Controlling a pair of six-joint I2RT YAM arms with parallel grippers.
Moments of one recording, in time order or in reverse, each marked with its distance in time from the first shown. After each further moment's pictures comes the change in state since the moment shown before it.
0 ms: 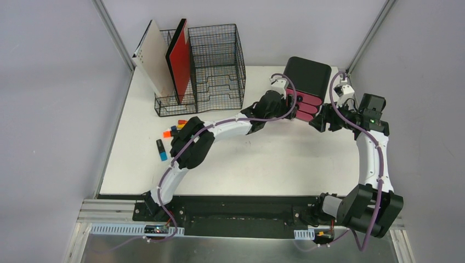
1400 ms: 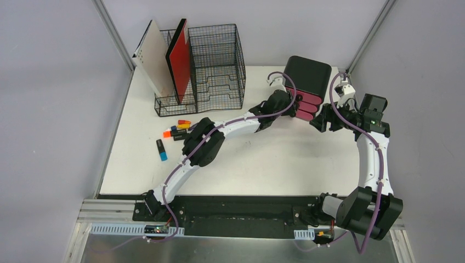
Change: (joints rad) left arm 0.006 0.211 0.269 -0.075 -0.116 -0.314; right arm -0.005 -0.019 0.000 0.004 -0.003 -0.016
